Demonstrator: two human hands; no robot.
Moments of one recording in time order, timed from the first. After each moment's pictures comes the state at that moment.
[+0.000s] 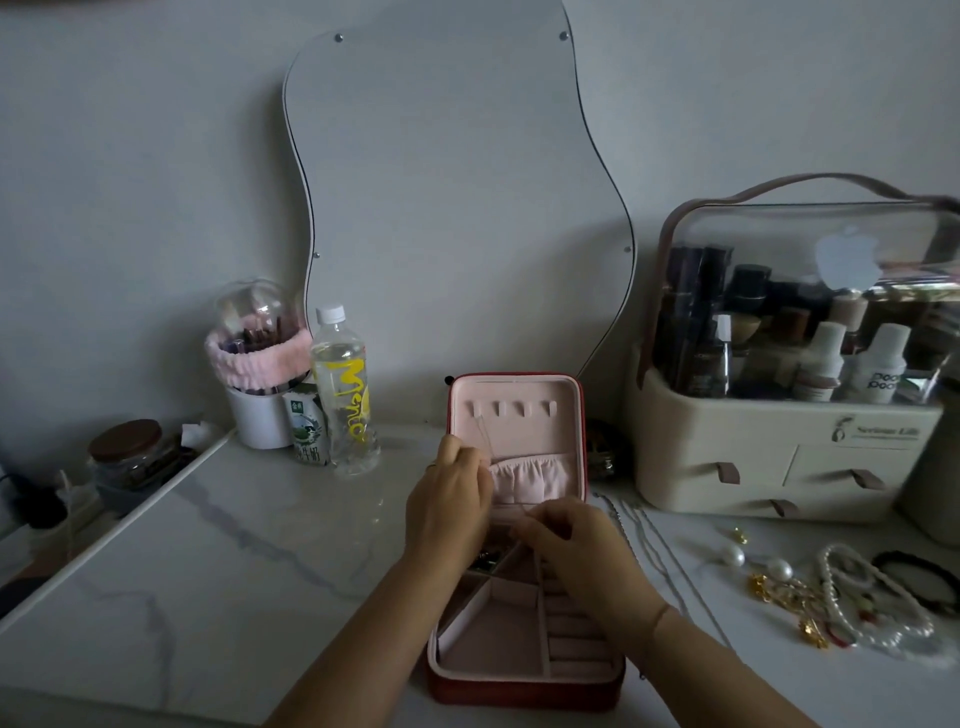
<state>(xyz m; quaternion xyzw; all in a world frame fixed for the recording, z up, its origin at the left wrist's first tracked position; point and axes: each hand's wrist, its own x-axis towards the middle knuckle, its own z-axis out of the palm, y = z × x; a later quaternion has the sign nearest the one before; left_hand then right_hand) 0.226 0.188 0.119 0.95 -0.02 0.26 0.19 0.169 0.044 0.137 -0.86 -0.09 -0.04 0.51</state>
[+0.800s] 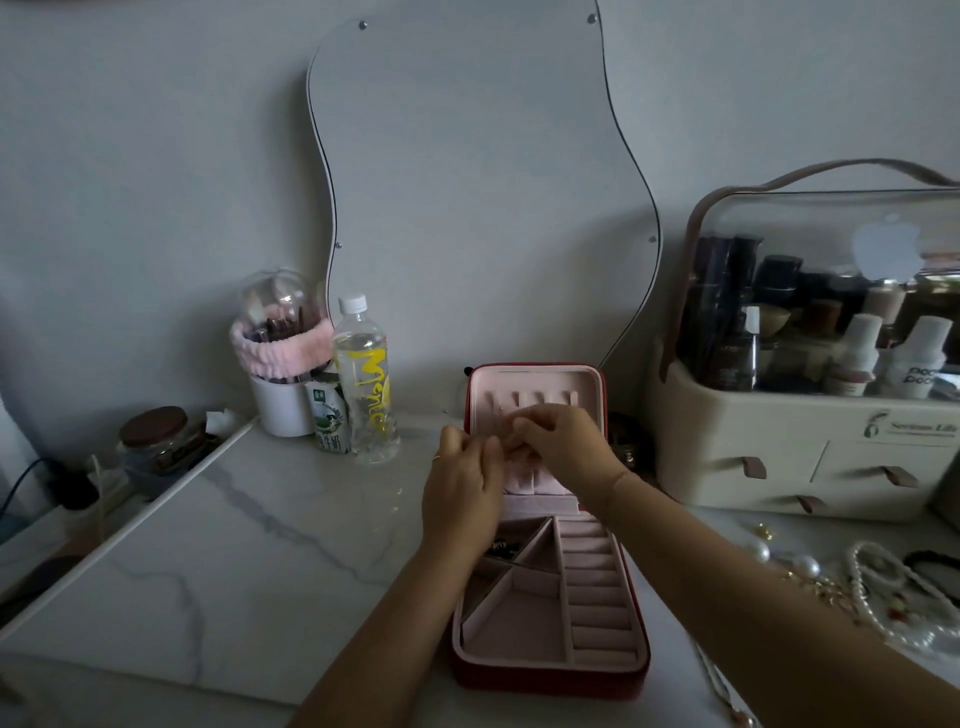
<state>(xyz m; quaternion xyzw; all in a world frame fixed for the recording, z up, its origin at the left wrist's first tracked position) 0.226 0.193 0.115 0.89 -0.02 0.29 0.35 0.239 0.072 0.176 -0.79 -0.12 -0.02 0.60</state>
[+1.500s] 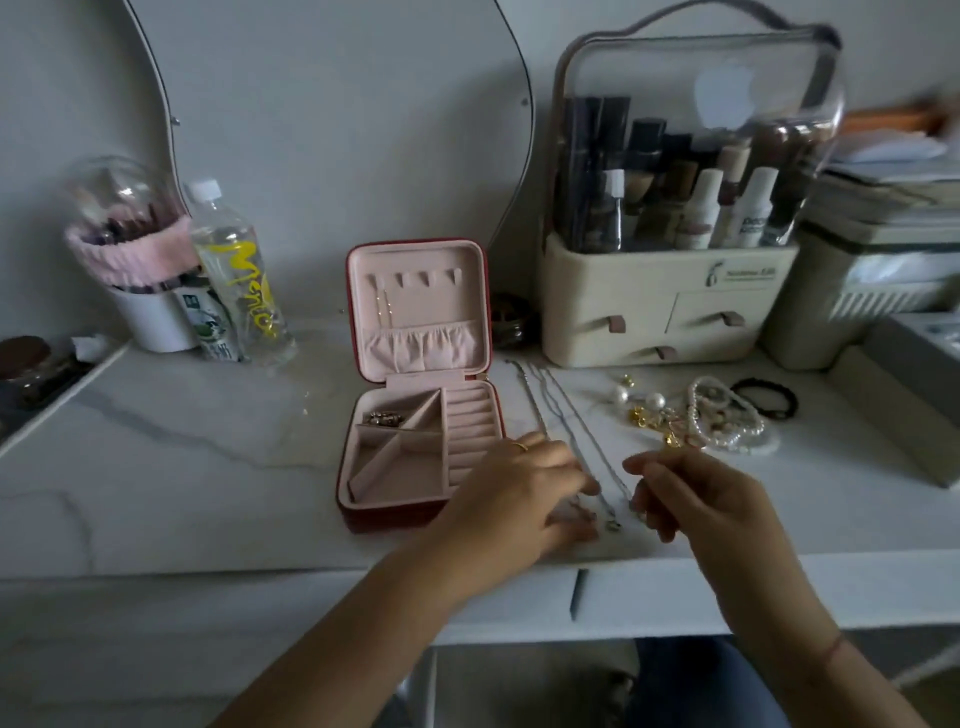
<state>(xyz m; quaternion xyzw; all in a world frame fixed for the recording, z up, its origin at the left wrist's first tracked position) 0.102 0.095 0.106 0.87 -0.43 0.12 0.22 0.036 -0.084 0.124 -0.75 0.04 -0.12 0.65</state>
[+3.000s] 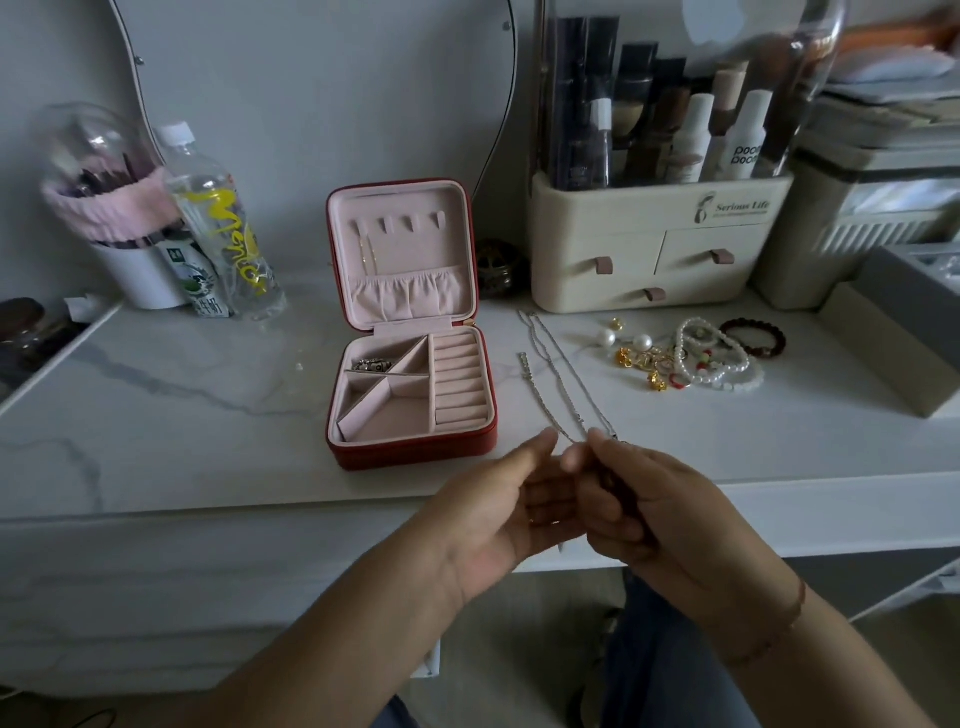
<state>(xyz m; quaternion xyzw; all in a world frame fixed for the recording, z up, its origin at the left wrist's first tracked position) 0.043 0.081 0.117 0.52 0.07 -0.35 0.77 0.012 -0.061 0.124 -0.55 0.07 0.15 0.82</state>
